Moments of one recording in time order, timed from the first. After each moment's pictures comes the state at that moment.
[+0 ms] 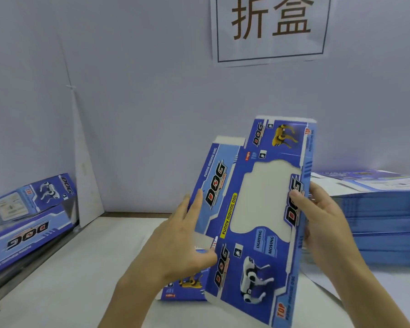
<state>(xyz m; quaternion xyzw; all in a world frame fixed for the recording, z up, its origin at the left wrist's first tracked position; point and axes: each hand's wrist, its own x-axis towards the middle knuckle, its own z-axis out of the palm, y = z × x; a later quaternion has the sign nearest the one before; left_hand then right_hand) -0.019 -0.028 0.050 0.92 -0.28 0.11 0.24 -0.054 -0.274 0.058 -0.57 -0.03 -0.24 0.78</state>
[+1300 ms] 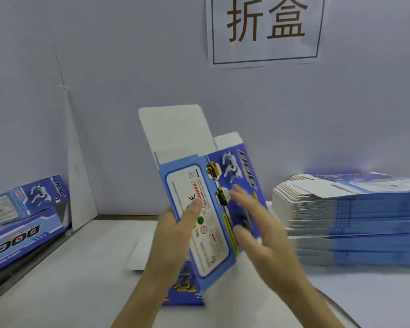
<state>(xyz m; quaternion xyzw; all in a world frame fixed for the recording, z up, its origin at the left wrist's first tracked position) -0.032 -0.060 0.060 0.63 -0.16 0.11 0.75 -0.066 -0.214 0.046 -0.76 -0.20 -0.28 0.55</state>
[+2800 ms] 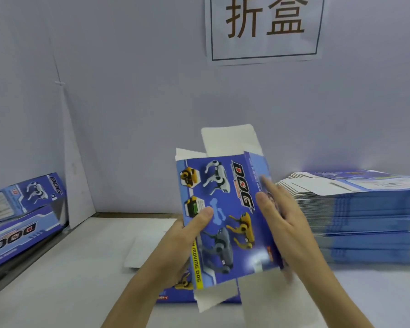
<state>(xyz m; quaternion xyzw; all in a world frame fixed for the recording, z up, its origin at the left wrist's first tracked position) -0.023 -0.060 0.047 0.62 -0.17 -0.12 0.76 -0.052 -0.245 0.053 -0.74 -0.05 -0.25 0.62</state>
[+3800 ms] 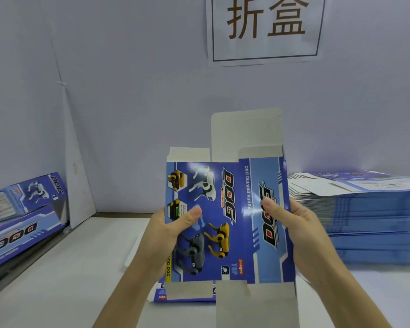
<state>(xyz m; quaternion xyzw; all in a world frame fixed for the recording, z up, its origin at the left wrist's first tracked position) -0.012 -0.040 0.050 0.65 -0.13 0.02 0.75 -0.050 -0.262 0.052 -0.63 -0.01 -0.15 0.76</state>
